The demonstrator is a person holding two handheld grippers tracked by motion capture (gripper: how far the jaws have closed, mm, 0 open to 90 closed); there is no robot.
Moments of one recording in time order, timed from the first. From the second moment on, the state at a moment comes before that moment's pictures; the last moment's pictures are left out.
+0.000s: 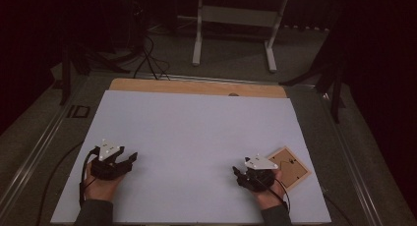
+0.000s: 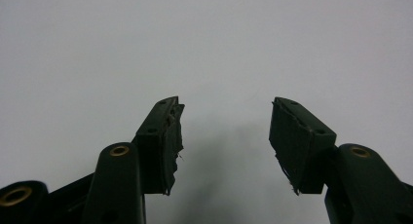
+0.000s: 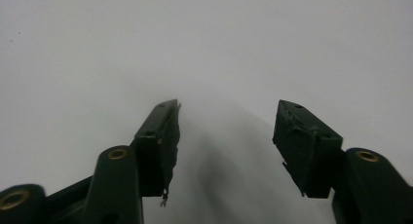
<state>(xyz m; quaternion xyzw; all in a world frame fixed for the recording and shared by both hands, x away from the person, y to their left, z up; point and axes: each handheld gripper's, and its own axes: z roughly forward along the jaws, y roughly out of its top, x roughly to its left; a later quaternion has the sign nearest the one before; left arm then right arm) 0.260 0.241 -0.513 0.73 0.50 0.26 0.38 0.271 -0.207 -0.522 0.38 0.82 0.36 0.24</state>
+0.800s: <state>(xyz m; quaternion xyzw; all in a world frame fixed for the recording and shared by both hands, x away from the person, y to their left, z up) 0.251 0.248 -0.504 0.70 0.50 0.29 0.42 0.268 -0.217 -0.509 0.37 0.81 0.38 0.25</state>
